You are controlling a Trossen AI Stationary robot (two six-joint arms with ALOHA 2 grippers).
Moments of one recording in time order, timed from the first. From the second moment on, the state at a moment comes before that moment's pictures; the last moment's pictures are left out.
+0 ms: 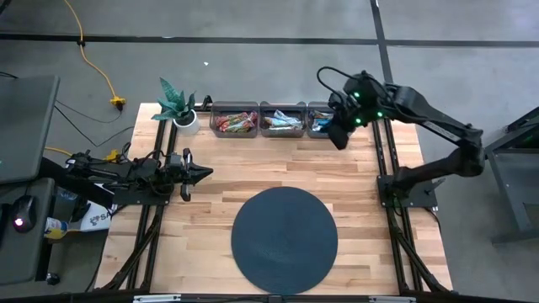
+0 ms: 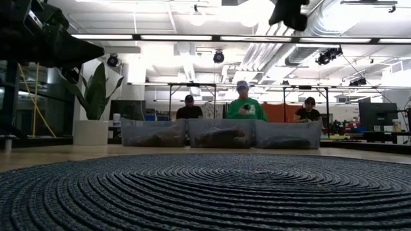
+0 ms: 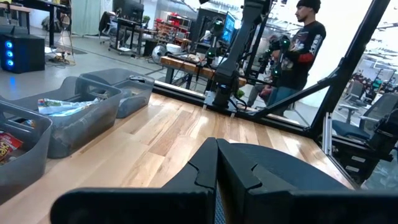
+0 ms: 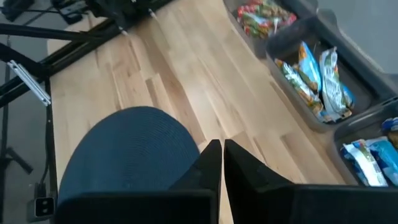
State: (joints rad) left arm -0.20 0.02 0.01 0.05 -0.34 -0.24; right arm -0.45 1.28 1.49 -1.02 -0.28 0.20
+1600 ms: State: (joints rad) left arm -0.20 0.02 0.01 0.05 -0.34 -0.24; right arm -0.25 0.00 0.34 -0.05 -0.06 0.45
